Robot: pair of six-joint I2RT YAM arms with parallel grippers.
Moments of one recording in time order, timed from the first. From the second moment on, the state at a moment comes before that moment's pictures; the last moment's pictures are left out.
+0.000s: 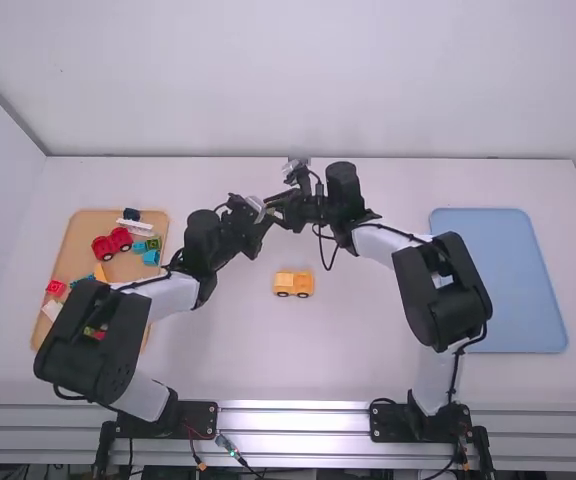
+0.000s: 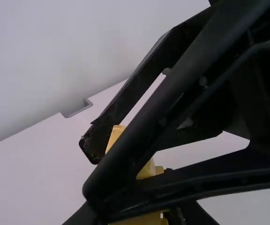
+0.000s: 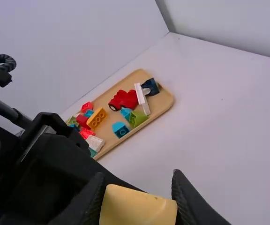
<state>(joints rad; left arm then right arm) -0.25 1.61 0.62 0.72 0.40 0.16 0.42 1.99 1.17 0.45 -0.95 0.22</state>
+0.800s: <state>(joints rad) -0.10 1.61 0.62 0.67 0.39 0.16 0.36 1.90 1.36 -0.57 -0.39 0.03</state>
